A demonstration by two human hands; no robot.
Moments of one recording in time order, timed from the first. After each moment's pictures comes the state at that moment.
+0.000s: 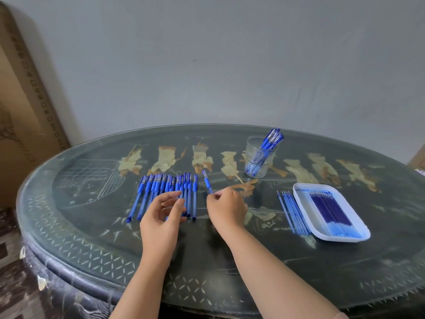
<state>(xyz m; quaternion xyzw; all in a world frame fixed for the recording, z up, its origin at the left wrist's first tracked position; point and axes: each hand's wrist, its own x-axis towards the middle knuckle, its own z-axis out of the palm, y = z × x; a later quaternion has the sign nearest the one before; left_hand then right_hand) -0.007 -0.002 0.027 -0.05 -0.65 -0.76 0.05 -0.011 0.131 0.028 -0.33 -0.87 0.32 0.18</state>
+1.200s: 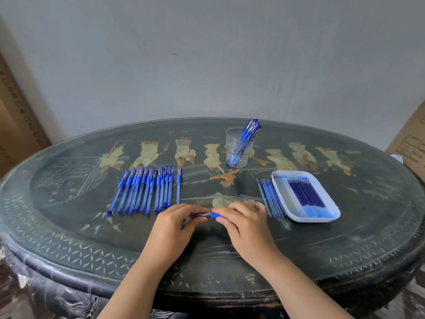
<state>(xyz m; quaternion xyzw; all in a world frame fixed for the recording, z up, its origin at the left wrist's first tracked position) 0.019 0.018 0.019 -0.40 -0.79 -0.46 0.10 0.100 0.196 -0.006 -0.01 -0.92 0.14 0.37</state>
